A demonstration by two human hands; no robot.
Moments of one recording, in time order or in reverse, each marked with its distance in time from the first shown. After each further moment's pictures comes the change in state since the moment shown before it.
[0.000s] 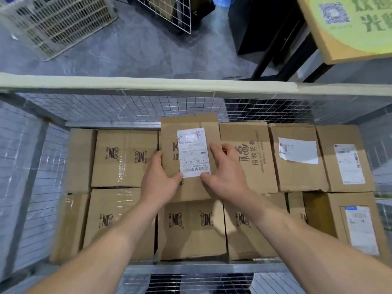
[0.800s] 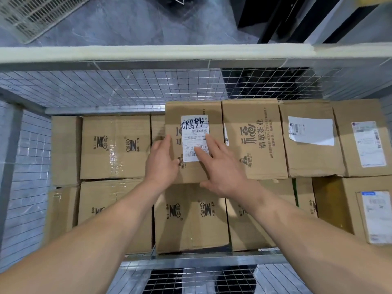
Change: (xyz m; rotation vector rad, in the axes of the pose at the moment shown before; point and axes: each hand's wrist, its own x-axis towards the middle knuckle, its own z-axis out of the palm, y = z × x) left_hand 0.042 -0.015 0.043 0.267 -0.071 0.128; right_hand 0.019 0.045 0.034 -0.577 -0.254 -0.252
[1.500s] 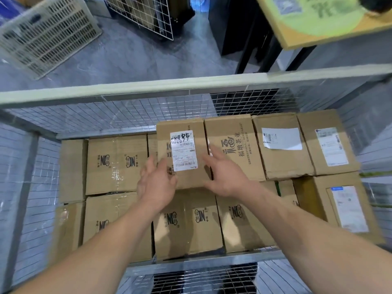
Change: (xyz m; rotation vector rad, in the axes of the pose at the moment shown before) left_hand -0.058 0.026 -0.023 0.279 0.002 0.019; right_hand -0.046 0.015 -0.042 0.330 0.094 0.043
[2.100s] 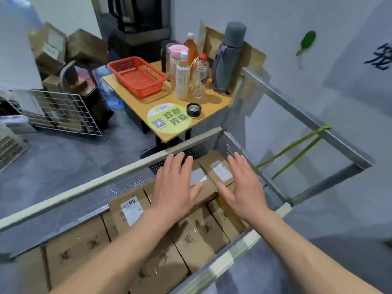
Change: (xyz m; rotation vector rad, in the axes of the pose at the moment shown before) left_hand -0.191 0.222 -0.190 0.139 0.204 0.958; right_hand -0.296 -0.070 -0.193 -0.064 0.860 0.422
